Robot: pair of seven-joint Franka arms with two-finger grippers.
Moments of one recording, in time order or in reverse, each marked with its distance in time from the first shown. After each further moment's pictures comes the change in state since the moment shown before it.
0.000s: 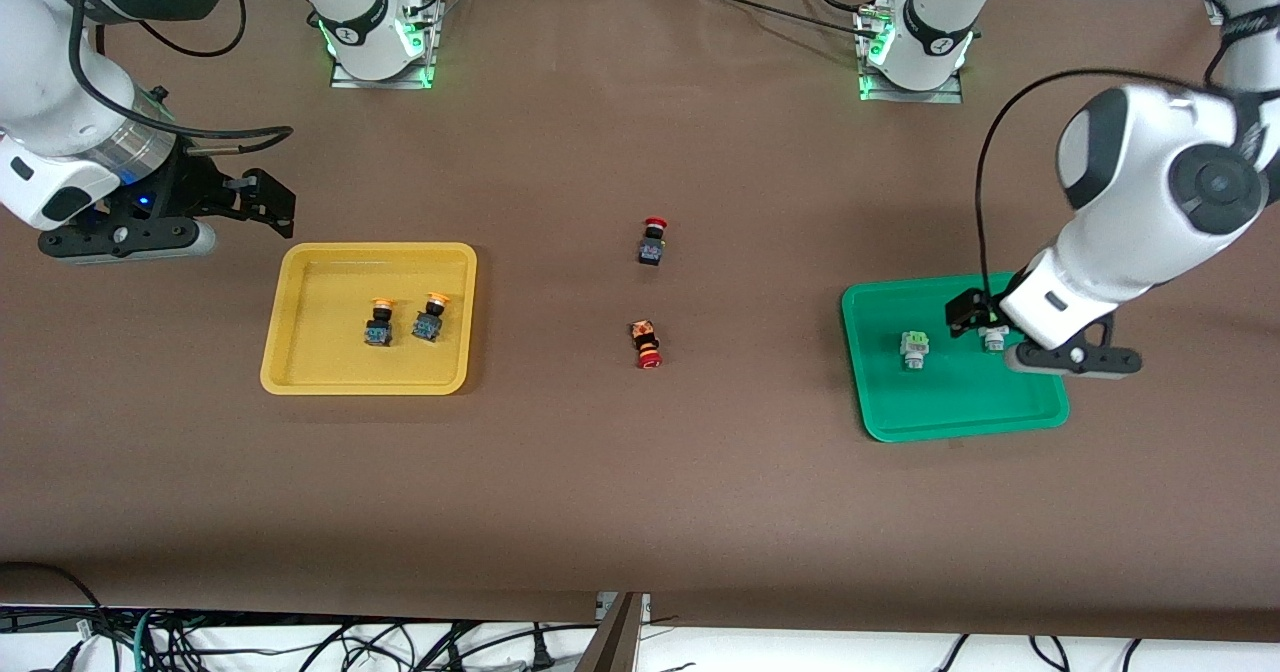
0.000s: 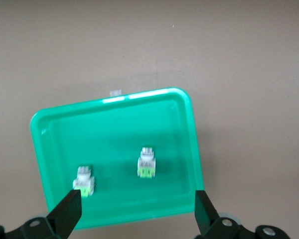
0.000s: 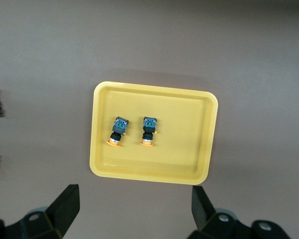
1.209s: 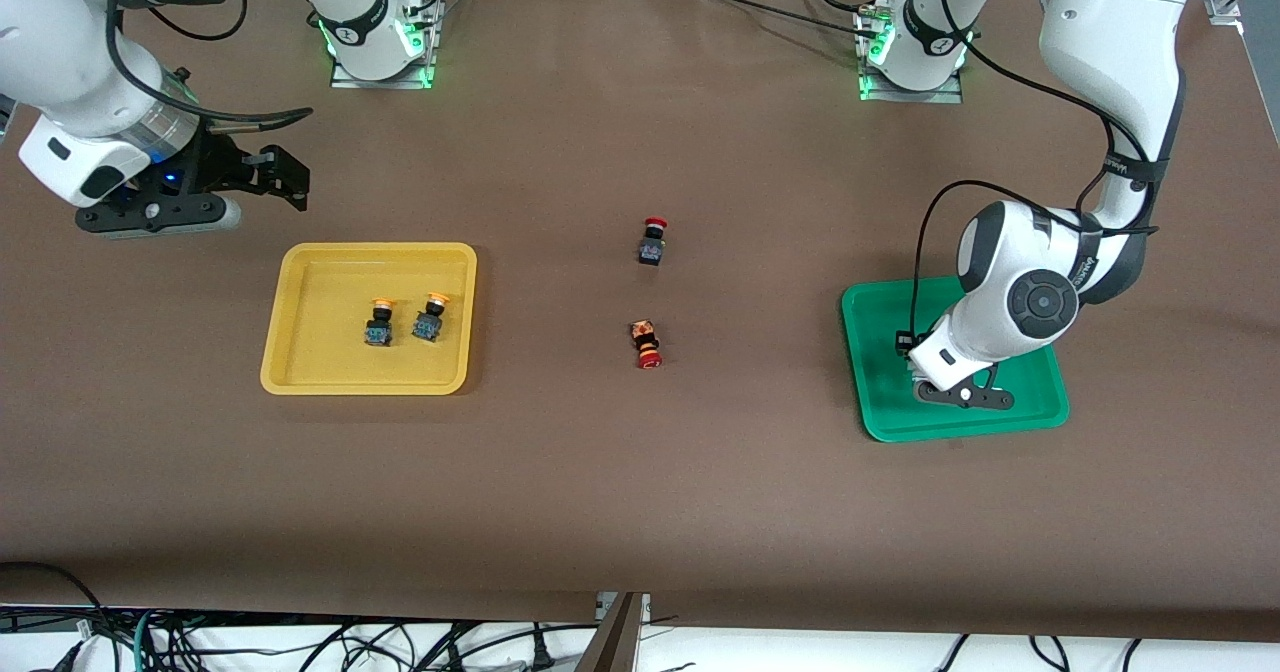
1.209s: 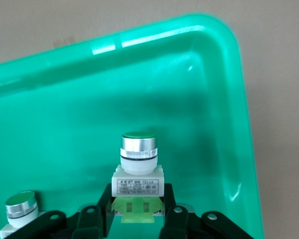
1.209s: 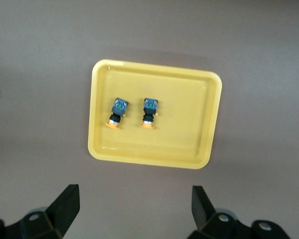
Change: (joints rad) left arm 0.000 0.307 -0.008 -0.153 0.050 0.318 0.040; right arm 0.011 -0.076 -0.004 -0.109 0.000 0.006 0.000
